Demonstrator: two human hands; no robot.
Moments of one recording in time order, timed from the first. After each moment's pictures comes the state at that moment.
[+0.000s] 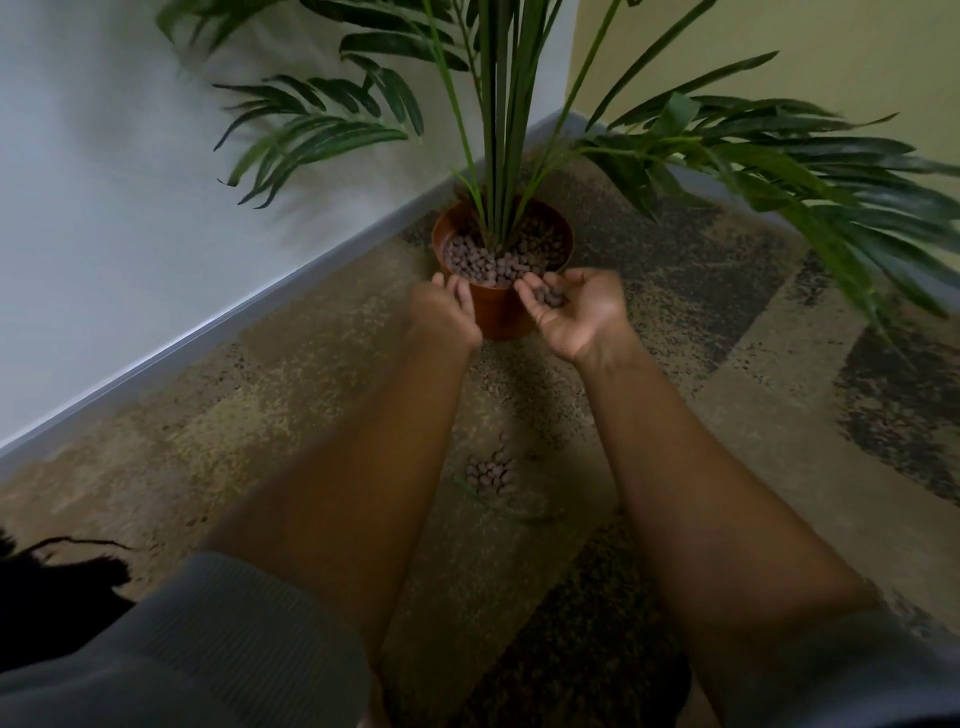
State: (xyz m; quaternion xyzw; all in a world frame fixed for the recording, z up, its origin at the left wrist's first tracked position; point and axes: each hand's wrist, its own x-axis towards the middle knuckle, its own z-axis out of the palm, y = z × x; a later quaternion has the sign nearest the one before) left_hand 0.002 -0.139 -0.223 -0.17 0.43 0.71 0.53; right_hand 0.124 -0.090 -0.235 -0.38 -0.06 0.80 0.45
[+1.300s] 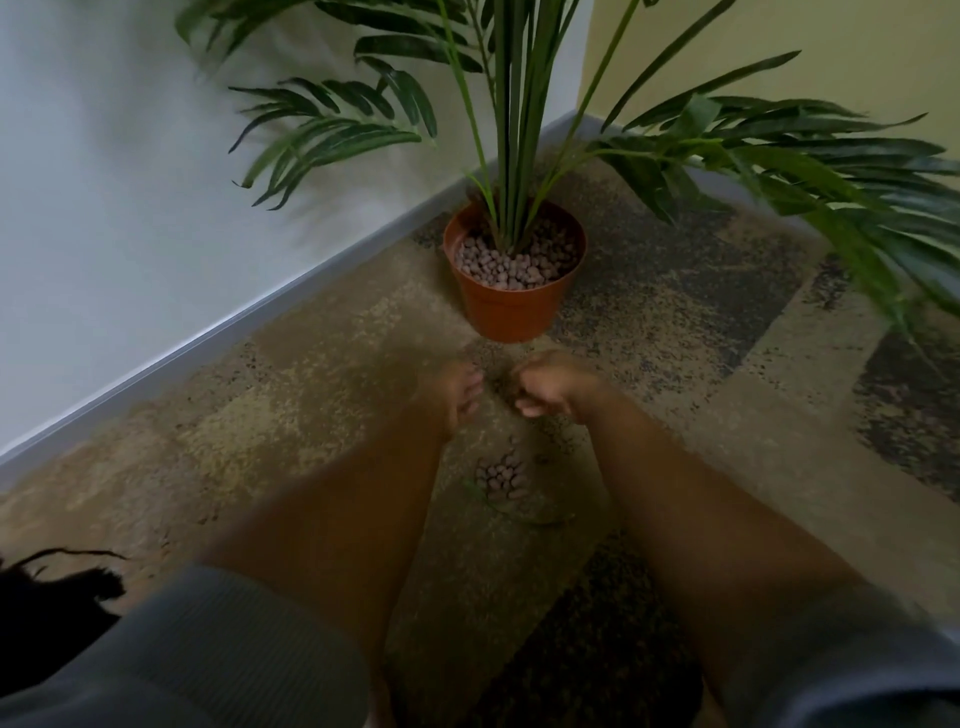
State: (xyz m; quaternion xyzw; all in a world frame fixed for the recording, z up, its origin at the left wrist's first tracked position) left_hand -0.008 -0.178 -0.307 0.07 0.69 0.44 0.57; right_hand 0.118 -0.123 -0.289 -0.59 -0.54 0.59 0.04
